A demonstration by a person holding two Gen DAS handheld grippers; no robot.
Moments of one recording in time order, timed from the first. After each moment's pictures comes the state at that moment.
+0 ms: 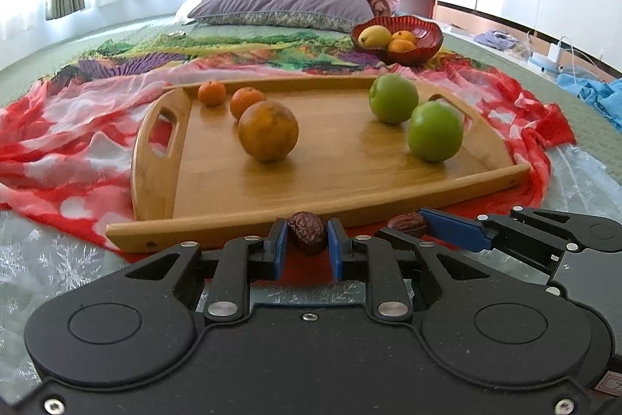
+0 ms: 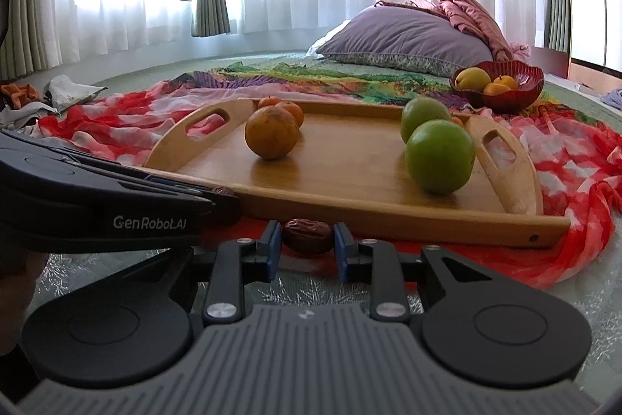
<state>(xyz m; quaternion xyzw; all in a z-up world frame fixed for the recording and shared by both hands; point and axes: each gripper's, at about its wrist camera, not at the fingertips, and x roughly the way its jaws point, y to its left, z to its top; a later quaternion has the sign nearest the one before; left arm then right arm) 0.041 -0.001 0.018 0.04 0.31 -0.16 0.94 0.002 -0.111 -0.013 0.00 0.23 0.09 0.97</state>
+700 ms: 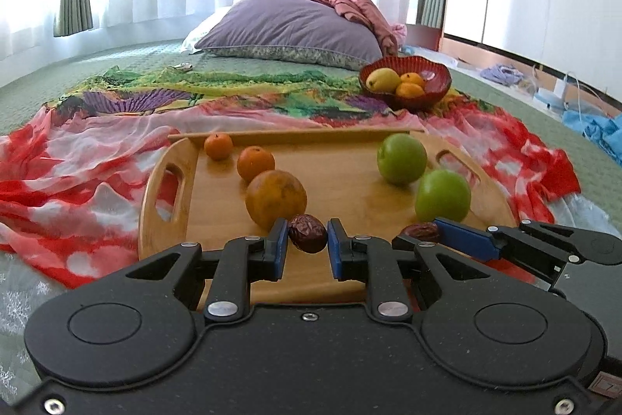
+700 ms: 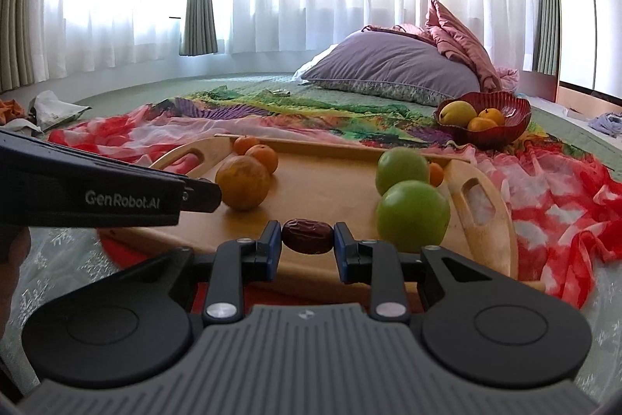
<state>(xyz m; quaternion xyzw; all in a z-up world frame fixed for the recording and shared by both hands) 0.069 -0.002 0.051 0.02 0.27 -0.15 0.95 0.026 -0.123 0.012 -0.01 0.20 0.07 0.98</state>
